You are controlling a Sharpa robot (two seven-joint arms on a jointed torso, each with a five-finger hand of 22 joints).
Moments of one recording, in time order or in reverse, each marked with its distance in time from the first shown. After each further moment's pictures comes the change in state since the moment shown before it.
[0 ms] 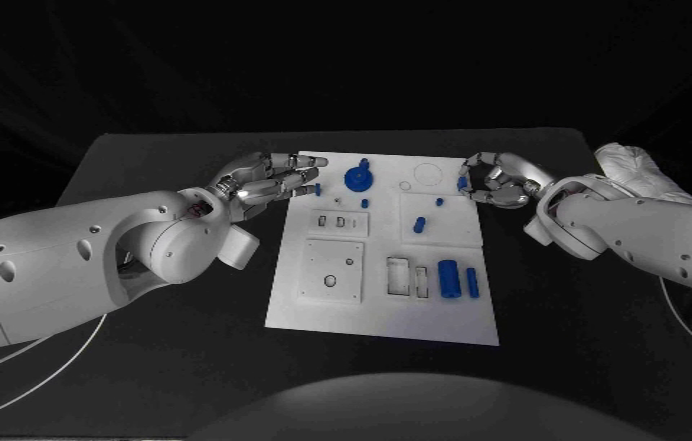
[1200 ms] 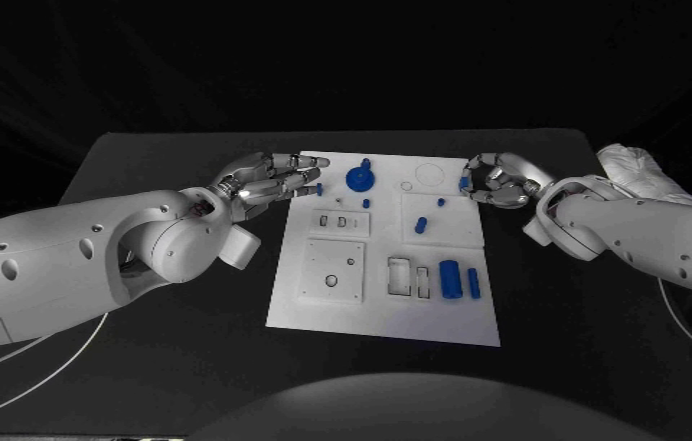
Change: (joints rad) left arm 0.000 -0.002 0.000 0.000 0.000 0.003 -0.003; left_hand 0.000 0.000 0.000 0.000 0.000 0.000 0.000 0.000 0.000 0.000 0.000 0.000 0.000 0.000 0.000 0.000 0.000 -0.015 0.000 0.000 0.004 0.000; right arm 0.000 0.008 0.001 0.001 0.019 -0.011 -0.015; right_hand 0.006 0.013 0.030 -0.003 0.011 0.090 -0.007 0.105 0.008 0.000 0.000 0.000 0.000 0.004 0.004 0.000 0.000 0.000 0.000 0.000 -0.011 0.000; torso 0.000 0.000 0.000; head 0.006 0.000
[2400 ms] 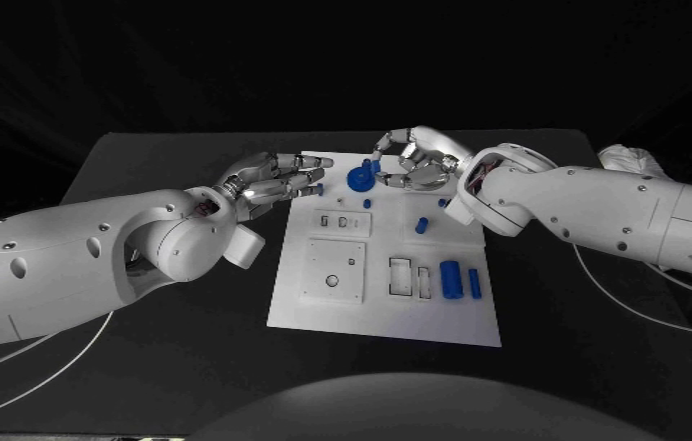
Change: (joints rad) left arm 0.000 0.023 0.000 -0.012 -0.001 0.000 -0.002; left_hand 0.000 0.000 0.005 0.000 0.000 0.000 0.000 0.000 0.000 0.000 0.000 0.000 0.000 0.000 0.000 0.000 0.000 0.000 0.000 0.000 0.000 0.000; right arm 0.121 0.162 0.002 0.219 -0.008 0.032 -0.051; right_hand -0.014 -0.002 0.008 0.003 0.029 0.023 0.001 0.010 -0.018 0.000 0.000 0.000 0.000 0.000 0.000 0.000 0.001 0.000 0.000 0.000 -0.015 0.000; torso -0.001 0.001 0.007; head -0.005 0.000
